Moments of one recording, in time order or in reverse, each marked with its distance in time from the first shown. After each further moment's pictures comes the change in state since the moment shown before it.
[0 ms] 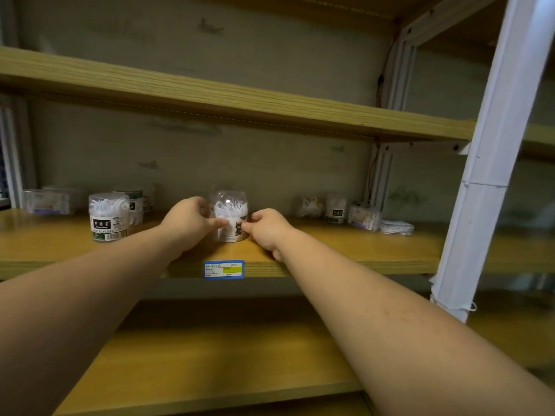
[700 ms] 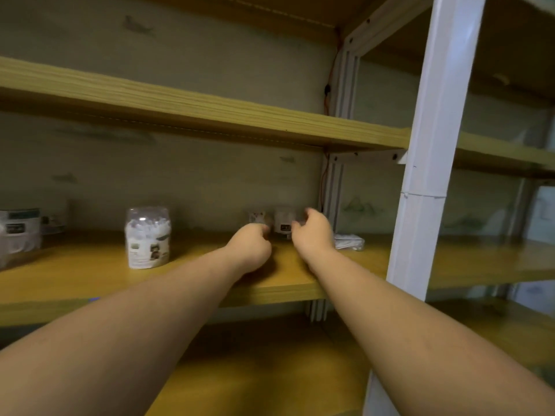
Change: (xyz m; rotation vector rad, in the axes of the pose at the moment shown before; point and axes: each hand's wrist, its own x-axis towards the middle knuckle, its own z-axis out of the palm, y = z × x) left_hand 0.007 0.137 0.175 0.022 -0.232 0.166; right_hand 0.024 0.085 -0.167 -0.229 0.552 -0.024
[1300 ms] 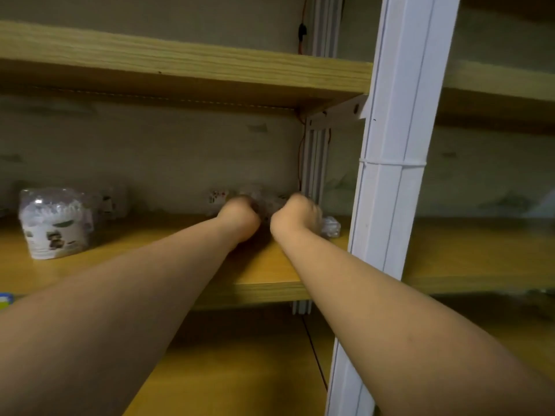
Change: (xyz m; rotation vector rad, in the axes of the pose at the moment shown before) left_hand 0.101 0.047 0.087 0.271 0.102 -0.129; right_hand 0.072 0.065 -0.020 -0.168 -0.017 0.057
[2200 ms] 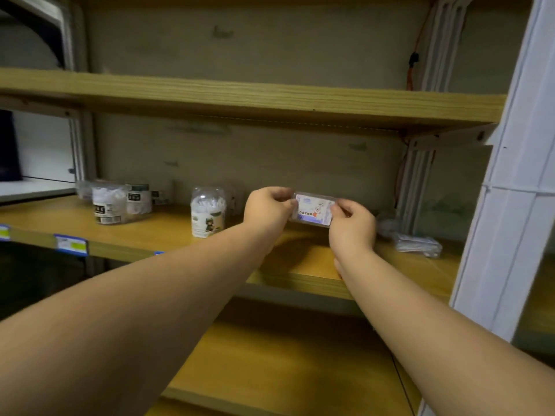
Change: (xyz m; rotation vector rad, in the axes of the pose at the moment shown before) left_hand -0.089 -0.076 -0.090 -0.759 0.418 -0.119; right_hand -0.081 -0.057 0.018 0.877 -0.116 -0.010
